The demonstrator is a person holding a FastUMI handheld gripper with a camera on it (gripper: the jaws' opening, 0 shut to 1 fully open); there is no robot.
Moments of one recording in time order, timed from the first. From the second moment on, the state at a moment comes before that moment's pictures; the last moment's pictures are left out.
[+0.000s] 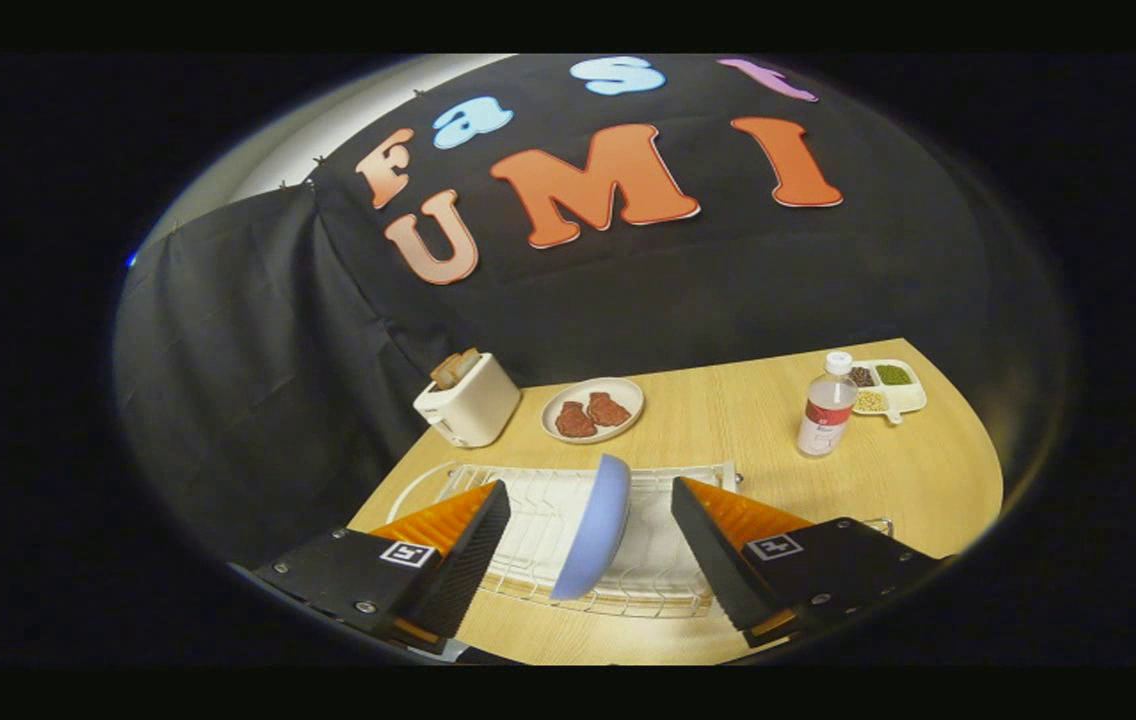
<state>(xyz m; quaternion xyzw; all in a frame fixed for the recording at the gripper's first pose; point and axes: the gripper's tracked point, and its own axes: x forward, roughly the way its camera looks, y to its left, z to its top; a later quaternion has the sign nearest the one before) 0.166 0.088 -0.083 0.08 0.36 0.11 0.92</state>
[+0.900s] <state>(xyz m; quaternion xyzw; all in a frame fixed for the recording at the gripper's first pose) 0.161 0.106 -0.211 -0.01 0.52 0.07 0.85</state>
